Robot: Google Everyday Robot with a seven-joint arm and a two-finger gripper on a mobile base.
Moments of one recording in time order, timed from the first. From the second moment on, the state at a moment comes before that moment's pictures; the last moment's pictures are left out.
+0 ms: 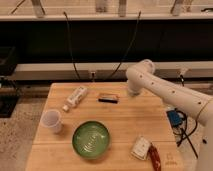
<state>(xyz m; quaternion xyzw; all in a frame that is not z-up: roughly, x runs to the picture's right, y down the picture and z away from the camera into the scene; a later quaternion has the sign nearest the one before) 0.155 0.059 0.848 -0.25 -0.04 -0.04 0.97</state>
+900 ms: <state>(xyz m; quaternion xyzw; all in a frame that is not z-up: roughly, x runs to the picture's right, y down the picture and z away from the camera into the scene) 0.176 0.066 0.916 -0.27 -0.03 -0.02 0.96</state>
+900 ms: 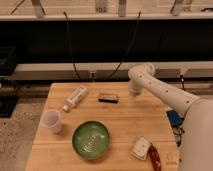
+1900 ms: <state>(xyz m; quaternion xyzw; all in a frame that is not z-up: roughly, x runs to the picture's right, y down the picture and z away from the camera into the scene) 0.119 0.078 0.952 -0.27 -0.04 -0.06 0.96</state>
